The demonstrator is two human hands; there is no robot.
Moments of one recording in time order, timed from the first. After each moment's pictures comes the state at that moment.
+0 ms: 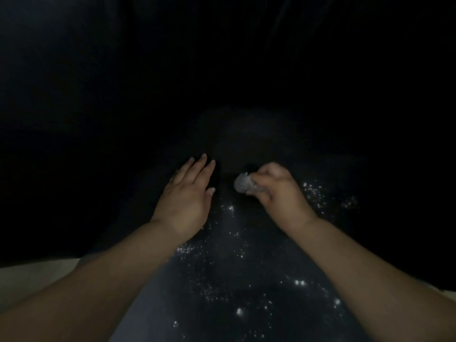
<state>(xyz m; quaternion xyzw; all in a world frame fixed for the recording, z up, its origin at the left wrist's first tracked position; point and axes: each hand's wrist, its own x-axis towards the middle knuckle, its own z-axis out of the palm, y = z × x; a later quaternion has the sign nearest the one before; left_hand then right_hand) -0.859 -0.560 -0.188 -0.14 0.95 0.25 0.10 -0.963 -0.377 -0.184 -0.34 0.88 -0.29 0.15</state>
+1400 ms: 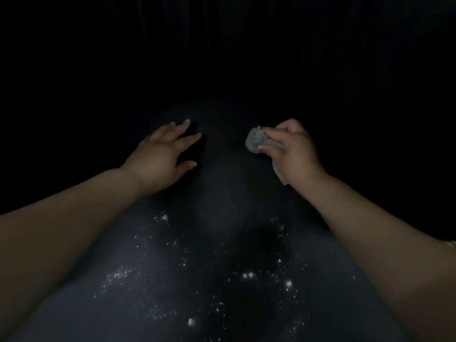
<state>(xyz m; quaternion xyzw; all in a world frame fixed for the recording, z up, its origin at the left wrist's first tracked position) -0.986 -0.533 -0.184 0.06 0.98 0.12 0.16 -1.042 -0.261 -0.185 -0.23 0.93 -0.30 0.01</state>
